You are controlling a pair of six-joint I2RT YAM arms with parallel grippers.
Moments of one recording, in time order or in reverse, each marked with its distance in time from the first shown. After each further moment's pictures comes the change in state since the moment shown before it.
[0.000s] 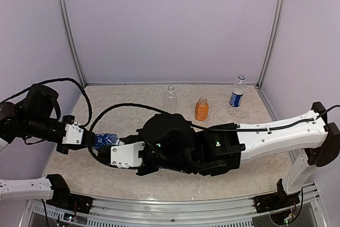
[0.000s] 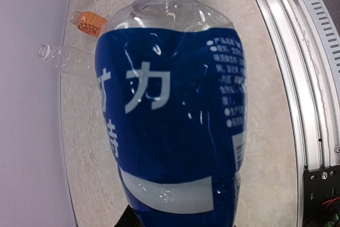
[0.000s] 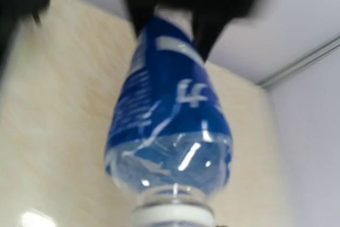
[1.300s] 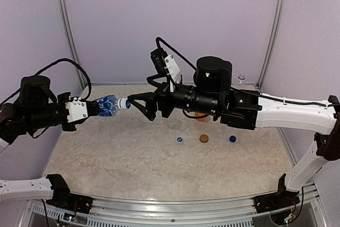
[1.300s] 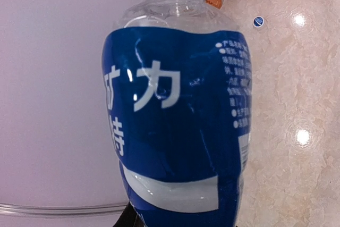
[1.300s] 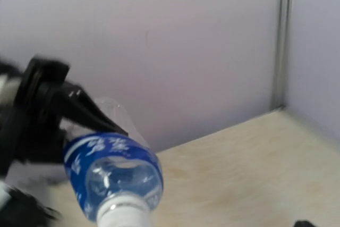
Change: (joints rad) left arm 0.000 -0.006 -0.019 0.344 -0.296 -0.033; right arm -0.300 -0.173 -0.148 0.359 -0.325 0.620
